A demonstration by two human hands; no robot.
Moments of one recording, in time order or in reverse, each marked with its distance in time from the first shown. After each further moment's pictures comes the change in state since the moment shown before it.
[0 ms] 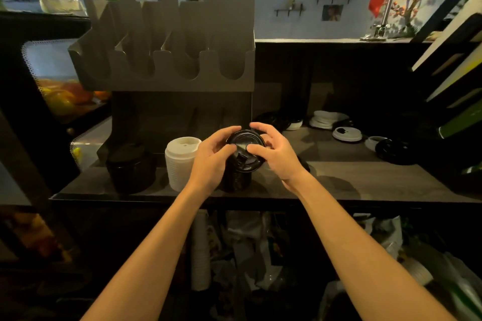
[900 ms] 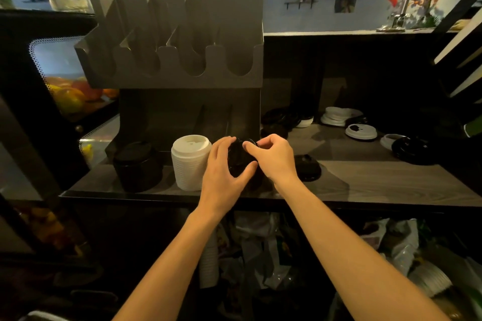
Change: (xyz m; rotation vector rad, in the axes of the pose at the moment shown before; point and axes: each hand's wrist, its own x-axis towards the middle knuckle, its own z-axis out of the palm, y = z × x) left_hand -0.020 -0.041 0.012 0.528 0.161 0.184; right_hand 0.023 0.031 0.031 -0.306 0.359 0.096
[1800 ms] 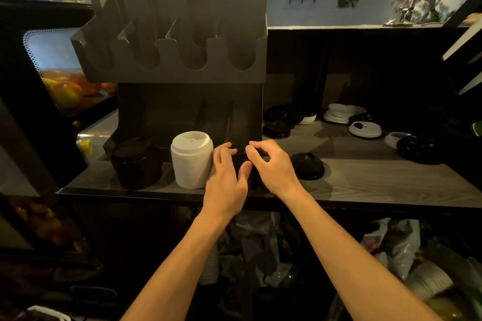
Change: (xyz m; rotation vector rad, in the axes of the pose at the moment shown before) left_hand -0.010 -0.003 0.012 0.107 -0.078 -0.135; right_hand -0.008 0.023 -0.001 -0.067 -0.189 -0.218
